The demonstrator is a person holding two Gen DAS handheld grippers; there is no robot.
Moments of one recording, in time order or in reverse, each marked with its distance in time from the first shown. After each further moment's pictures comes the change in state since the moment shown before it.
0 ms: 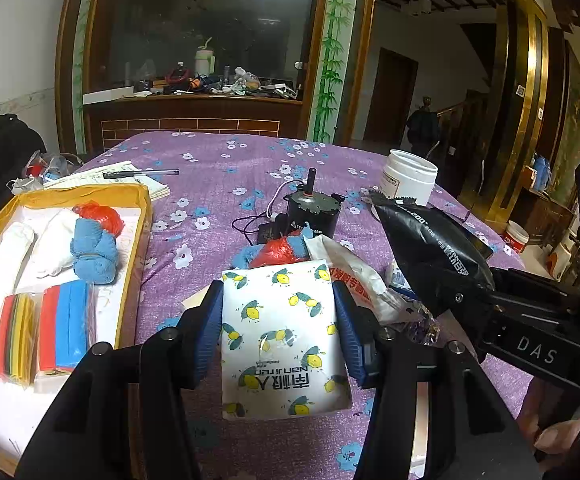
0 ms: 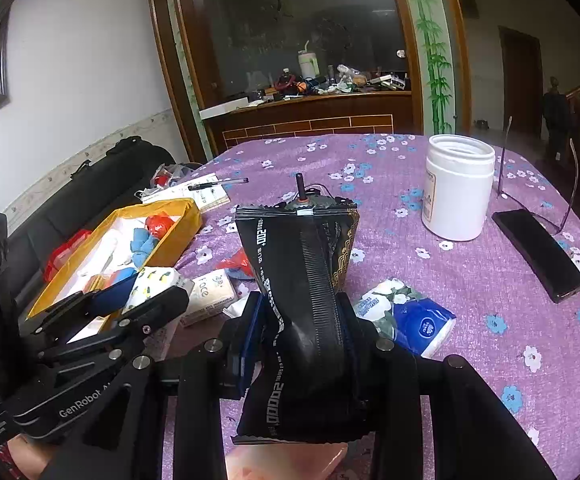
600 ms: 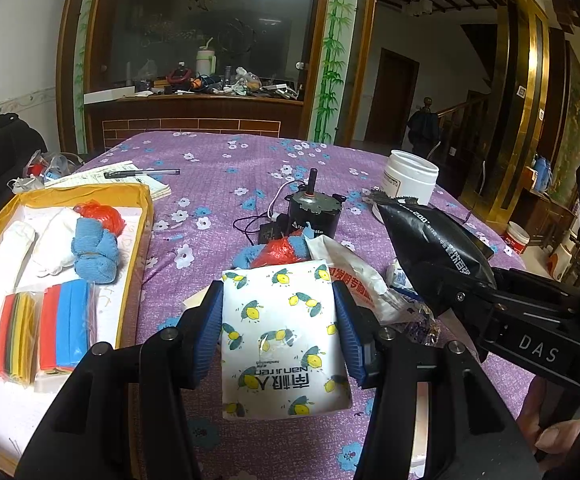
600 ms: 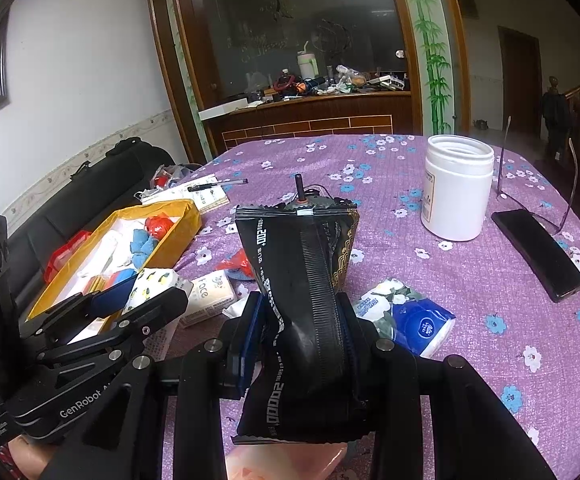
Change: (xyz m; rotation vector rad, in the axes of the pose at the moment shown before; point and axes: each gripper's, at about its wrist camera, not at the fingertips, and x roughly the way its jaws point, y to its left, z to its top) left arm -0.002 0.002 -0.001 -0.004 -0.003 0.002; right arm -0.001 -0.001 0.000 0.002 -0.002 -0.002
